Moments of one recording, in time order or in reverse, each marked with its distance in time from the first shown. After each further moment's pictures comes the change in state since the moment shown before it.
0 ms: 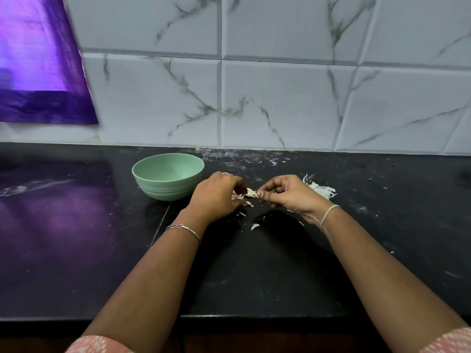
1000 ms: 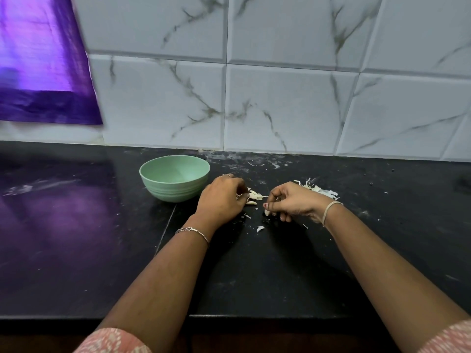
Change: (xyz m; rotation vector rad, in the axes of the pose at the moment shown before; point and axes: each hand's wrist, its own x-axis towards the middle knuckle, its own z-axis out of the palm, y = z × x) left_hand -0.002 0.000 0.008 -0.108 0.139 -0.063; right_hand -0.001 -0.017 -0.002 -0.319 -0.177 0.211
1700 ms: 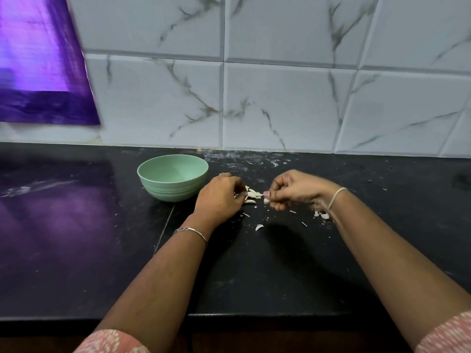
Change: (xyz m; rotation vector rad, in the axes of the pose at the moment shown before) left_hand 0.002 -0.004 0.005 -0.014 0.021 -0.007; right_hand -0.002 -0.010 -0.018 0.195 -0.069 -0.032
